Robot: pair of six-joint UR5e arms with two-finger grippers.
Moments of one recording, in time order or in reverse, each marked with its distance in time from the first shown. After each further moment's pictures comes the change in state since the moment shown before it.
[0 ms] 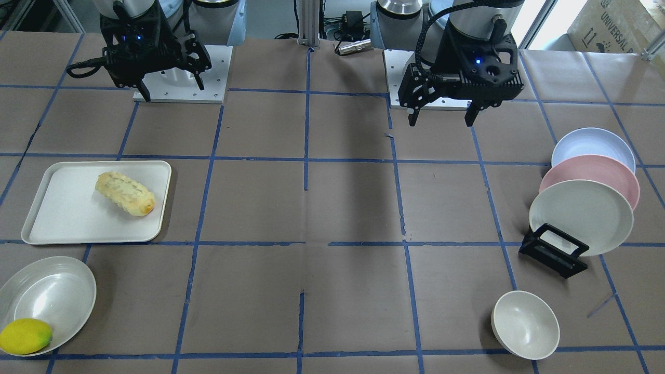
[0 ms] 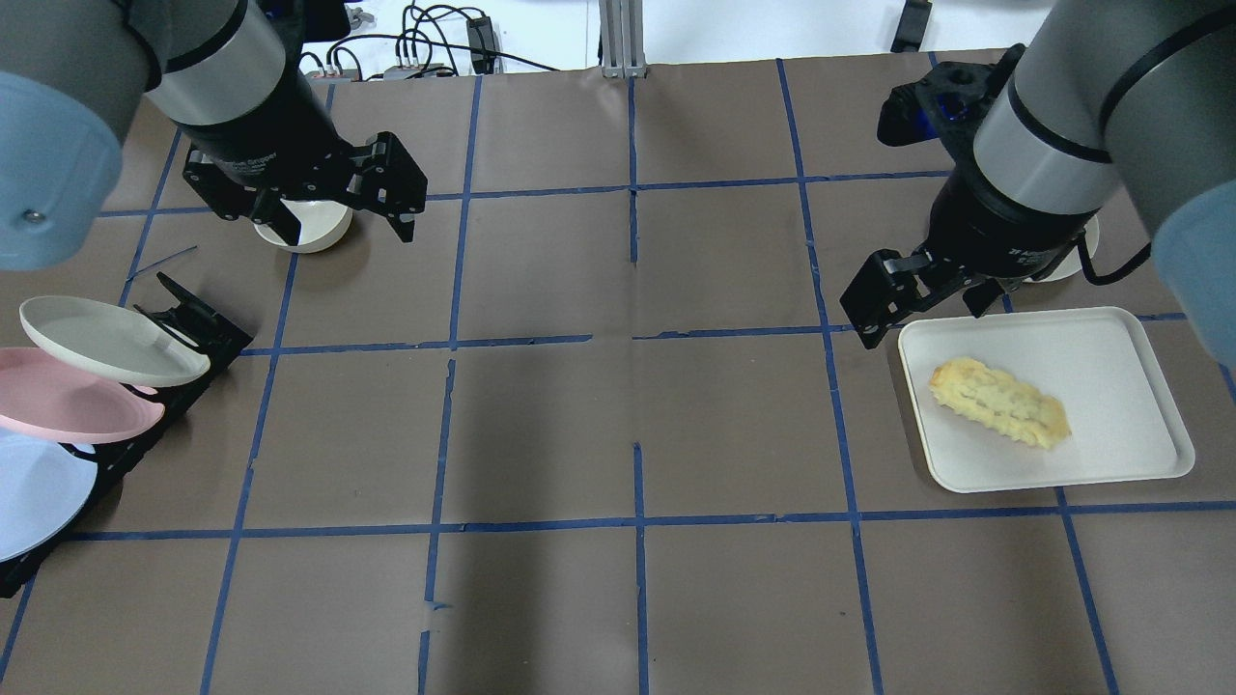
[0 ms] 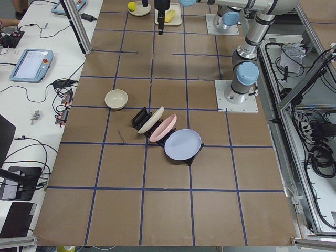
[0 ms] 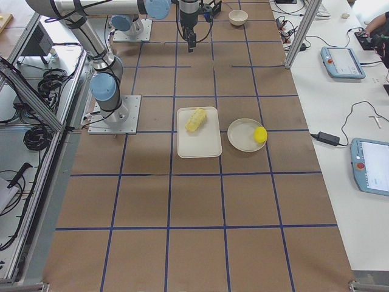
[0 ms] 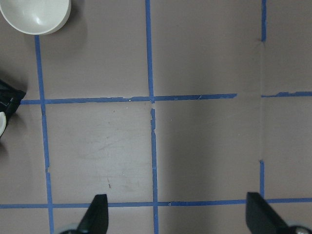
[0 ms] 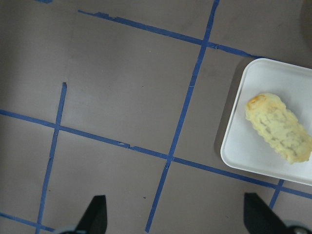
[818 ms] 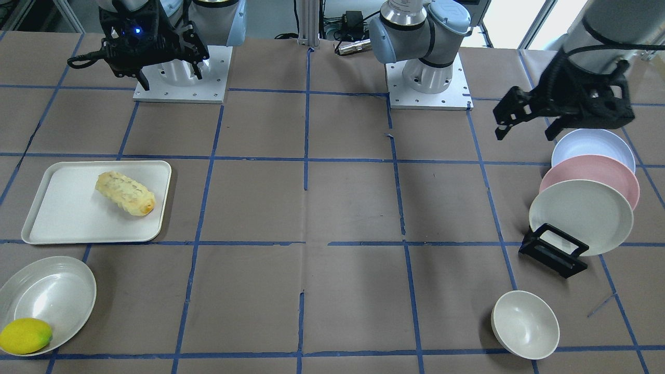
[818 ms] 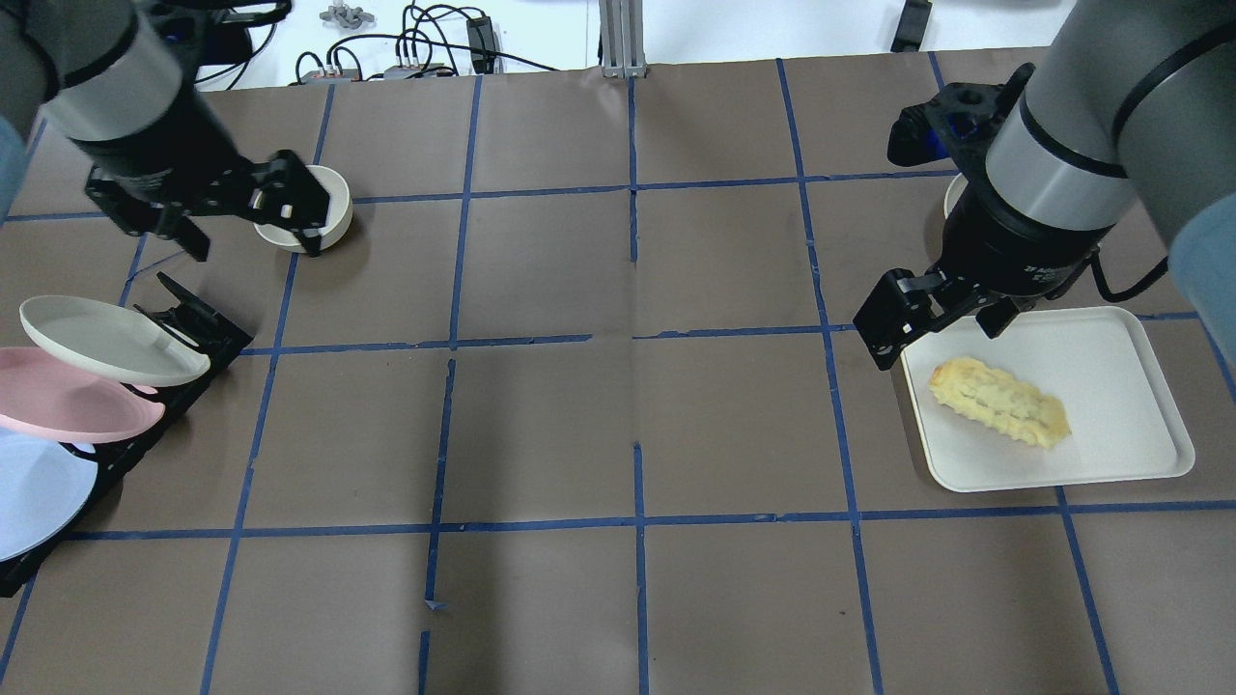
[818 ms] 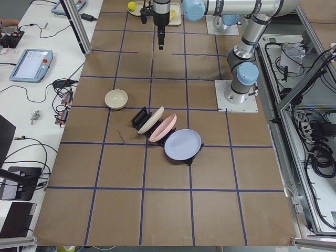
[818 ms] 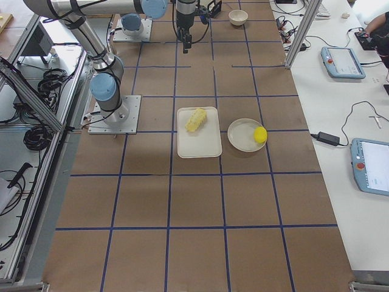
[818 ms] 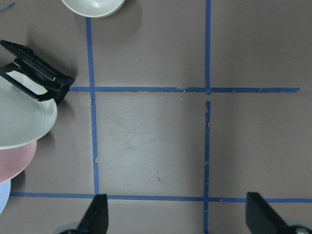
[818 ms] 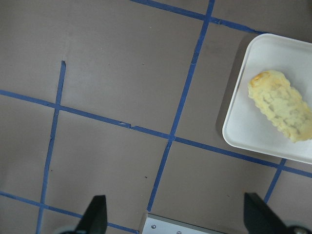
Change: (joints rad) left arm 0.446 0.022 -0.103 -0.013 -0.073 0.421; right arm -0.010 -0.026 -0.002 0.079 -0.005 -0.004
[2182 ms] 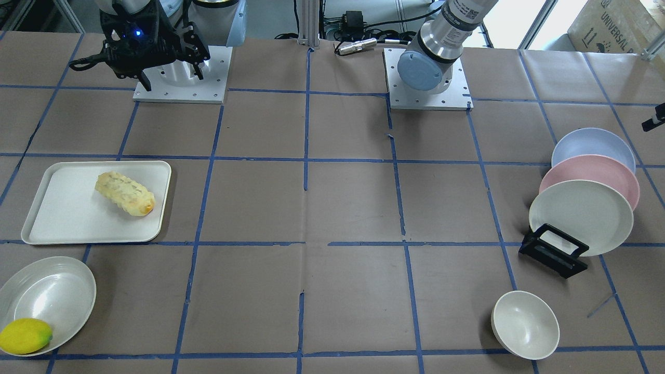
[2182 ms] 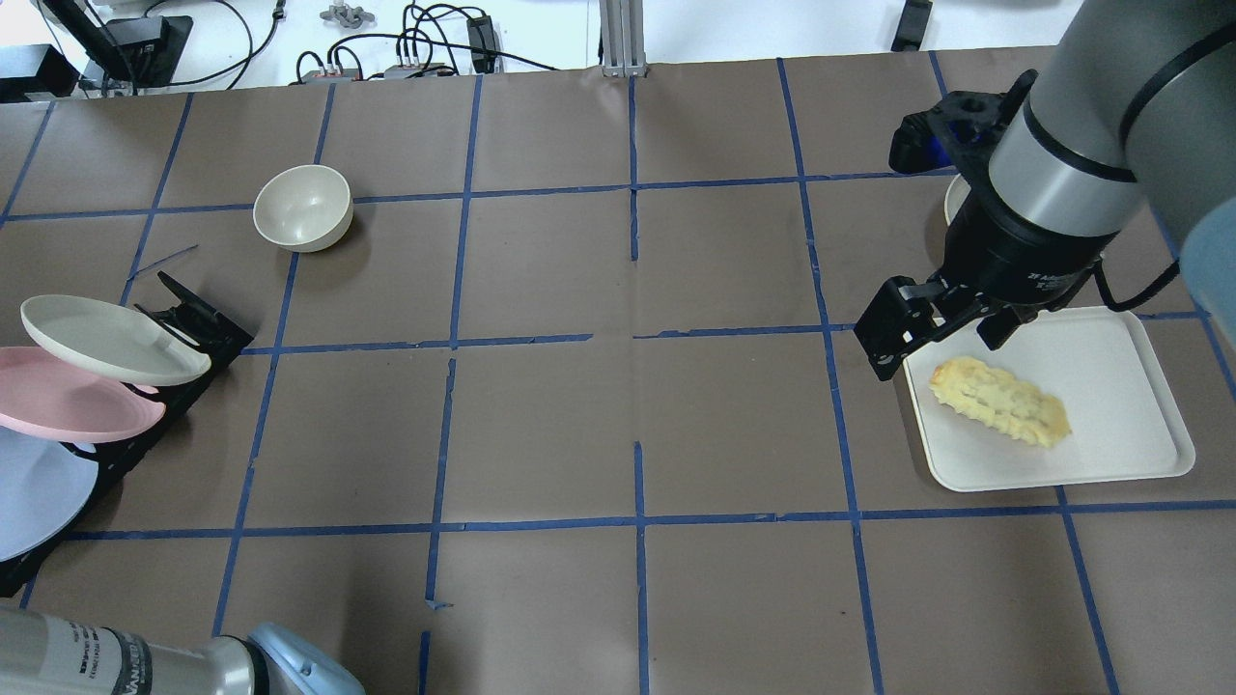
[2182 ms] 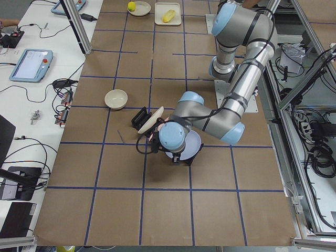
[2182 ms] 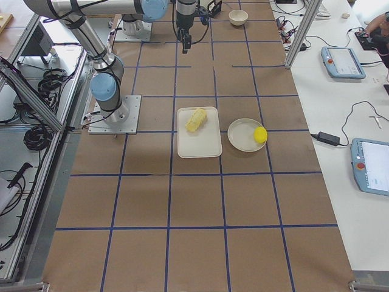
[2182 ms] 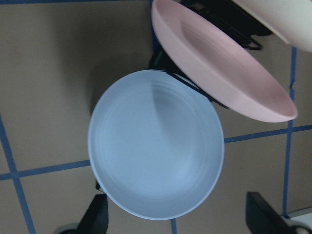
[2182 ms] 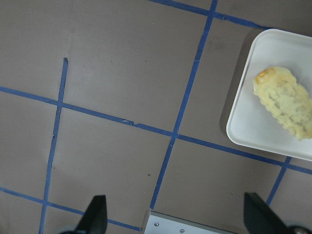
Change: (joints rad) left arm 0.691 -0.547 0.333 -0.048 0.065 0.841; right arm -0.004 0.001 0.008 0.006 0.007 -0.004
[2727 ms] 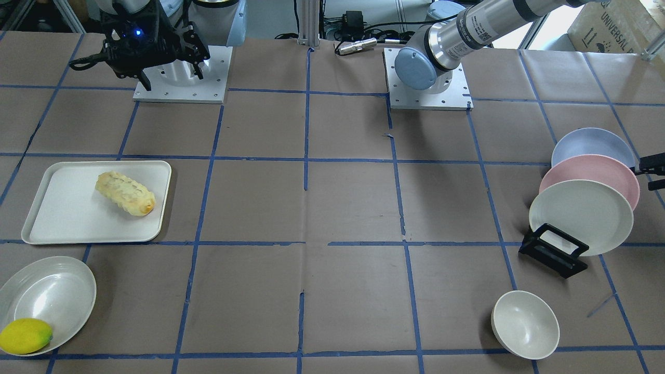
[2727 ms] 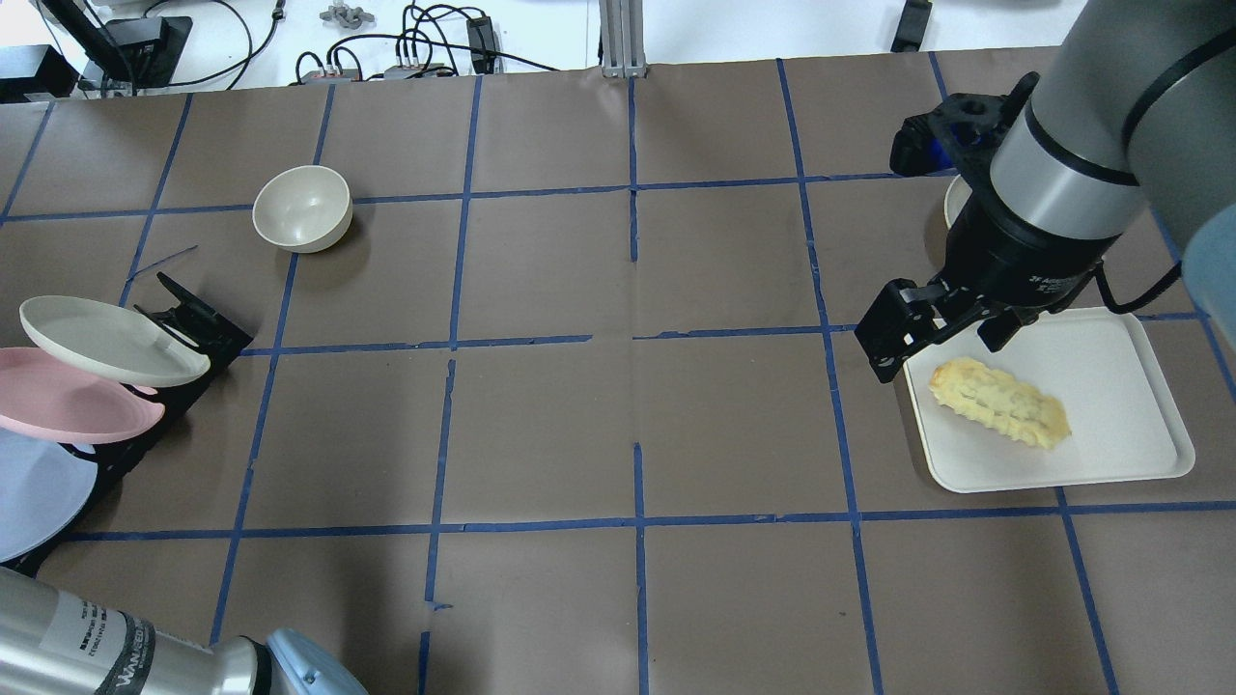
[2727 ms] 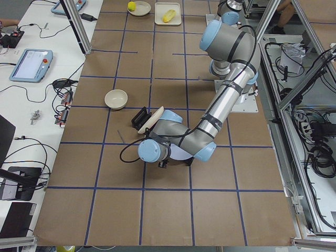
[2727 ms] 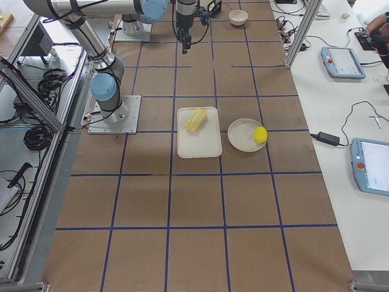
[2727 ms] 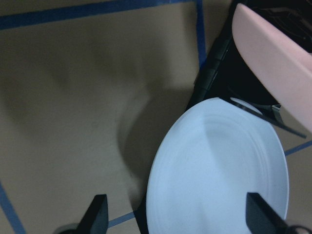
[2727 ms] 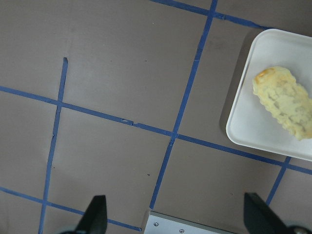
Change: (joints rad) left arm -0.086 -0.116 -0.010 -0.016 -0.013 0.010; right arm -0.001 0.000 0.001 0.000 0.000 -0.002
